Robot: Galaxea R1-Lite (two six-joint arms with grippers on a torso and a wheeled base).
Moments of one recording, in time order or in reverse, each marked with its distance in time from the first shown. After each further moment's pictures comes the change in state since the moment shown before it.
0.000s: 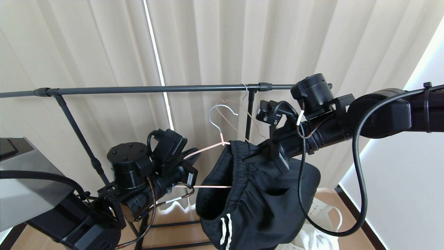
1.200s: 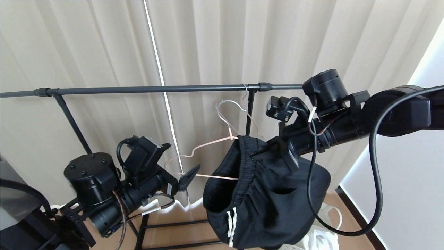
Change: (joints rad) left arm 0.080 -0.081 0.201 -0.165 -0.105 0.053; right arm -0.024 -0.051 0.037 0.000 -0.001 -0.003
